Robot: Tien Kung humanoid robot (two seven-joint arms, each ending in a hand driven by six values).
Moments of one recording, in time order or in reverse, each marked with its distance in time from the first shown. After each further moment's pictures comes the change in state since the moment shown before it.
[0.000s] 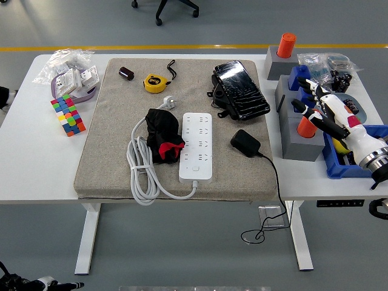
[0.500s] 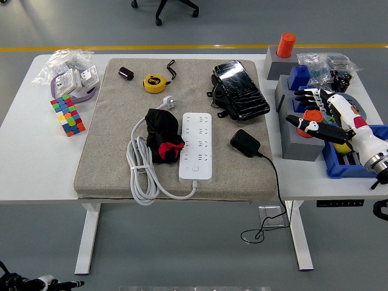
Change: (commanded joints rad) left arm -0.005 0.002 -0.005 0.001 -0.001 -0.001 0.000; right arm -0.009 0.023 0.043 0.020 -0.033 0.033 -0.033
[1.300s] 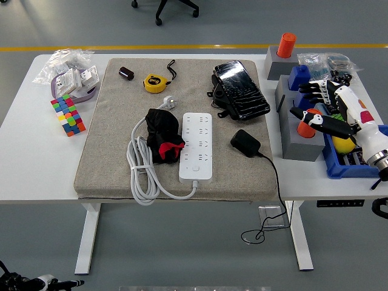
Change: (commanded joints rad) left arm -0.001 -0.001 -0.005 0.000 -0.001 0.001 -0.001; right arm -0.003 0.006 0.003 0.006 0.006 -0.061 0.043
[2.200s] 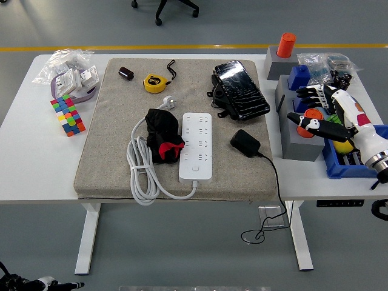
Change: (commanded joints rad) left arm 0.005 0.001 0.011 -0.002 0.000 0.000 0.001; right arm -0.003 -0.001 -0.007 -0.001 -0.019 0.005 -0.012
